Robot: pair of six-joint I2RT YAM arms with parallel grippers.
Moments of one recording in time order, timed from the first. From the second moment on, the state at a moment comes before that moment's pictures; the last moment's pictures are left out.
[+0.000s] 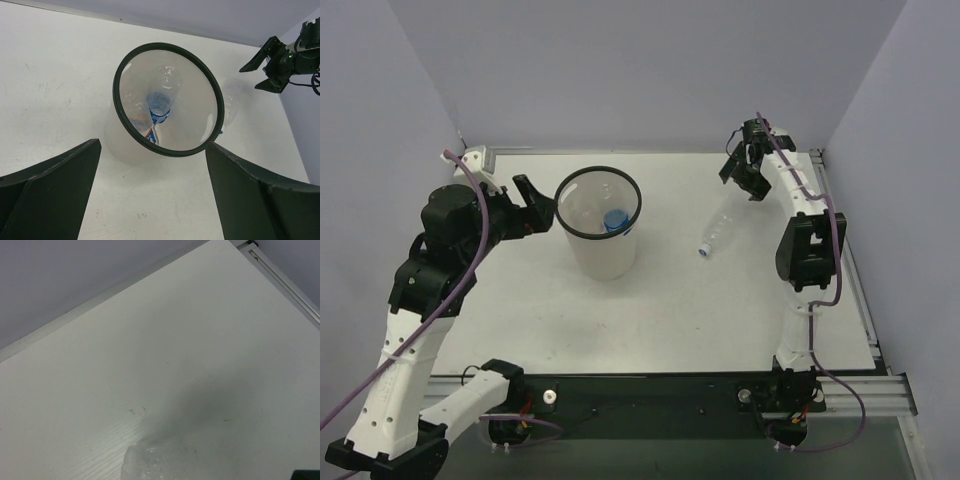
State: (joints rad) left arm -0.32 0.92 1.37 -0.73 -0.03 -0.44; right arm 0.12 2.15 2.00 -0.91 0.19 0.68
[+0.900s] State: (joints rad) left arm -0.35 0.97 1.37 -0.73 -0.07 -0.46; right arm 0.10 2.33 2.01 -0.86 0.21 0.60
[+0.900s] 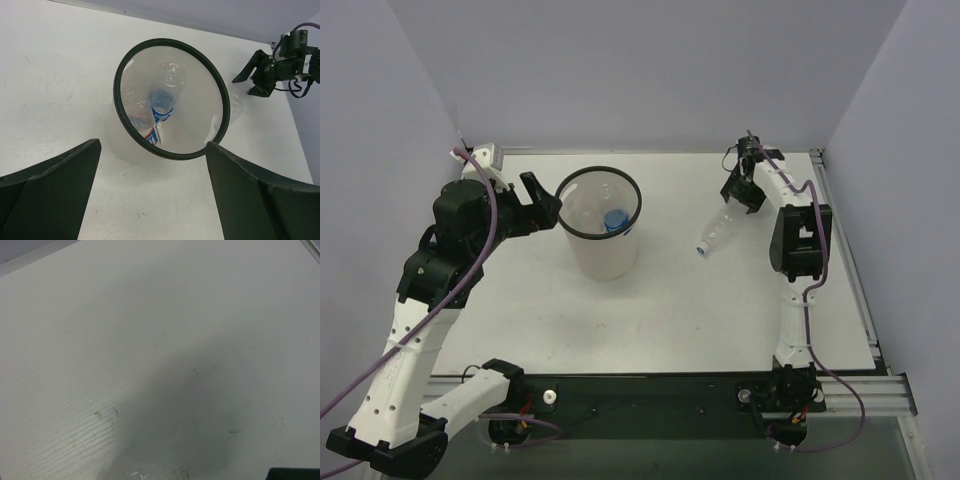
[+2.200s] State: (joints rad) left arm -0.35 0.92 1.40 -0.77 -0.02 -0.53; right arm 0.49 1.57 1.72 -0.19 0.08 0.39
